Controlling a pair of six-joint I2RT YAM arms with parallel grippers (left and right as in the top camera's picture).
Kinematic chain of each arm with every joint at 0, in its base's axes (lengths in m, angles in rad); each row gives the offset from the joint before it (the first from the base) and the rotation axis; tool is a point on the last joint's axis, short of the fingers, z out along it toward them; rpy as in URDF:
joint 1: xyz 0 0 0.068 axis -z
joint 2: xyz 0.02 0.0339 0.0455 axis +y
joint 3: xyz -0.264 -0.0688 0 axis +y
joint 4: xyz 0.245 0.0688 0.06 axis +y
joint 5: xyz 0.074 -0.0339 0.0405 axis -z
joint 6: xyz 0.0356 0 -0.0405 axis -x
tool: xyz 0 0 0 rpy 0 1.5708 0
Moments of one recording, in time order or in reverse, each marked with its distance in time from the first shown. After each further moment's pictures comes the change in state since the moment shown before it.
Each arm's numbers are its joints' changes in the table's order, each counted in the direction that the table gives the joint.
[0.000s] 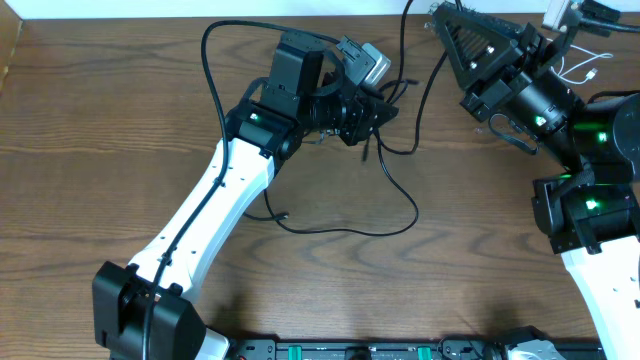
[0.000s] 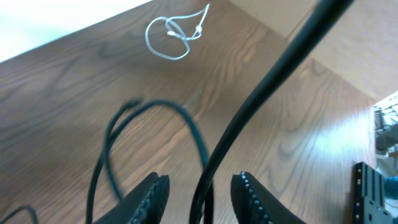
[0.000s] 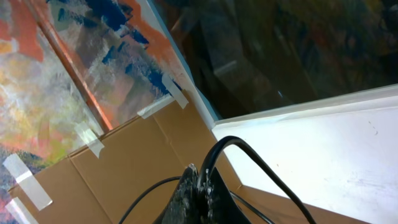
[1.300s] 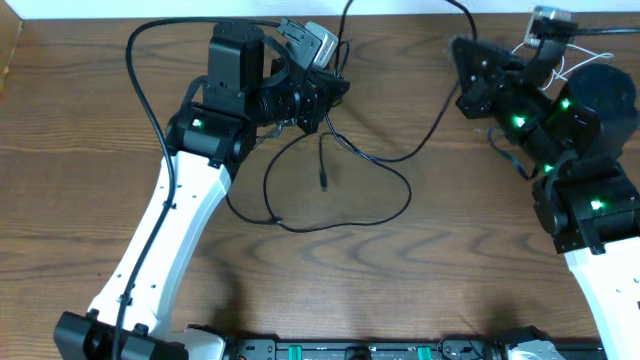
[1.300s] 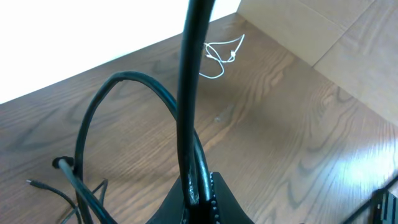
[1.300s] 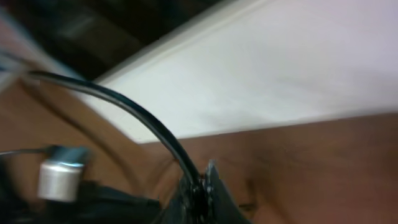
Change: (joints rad) left arm -0.149 -0.132 0.000 0.076 -0.011 0.003; right arm 0.021 -0.003 -0.005 0.581 0.346 0.231
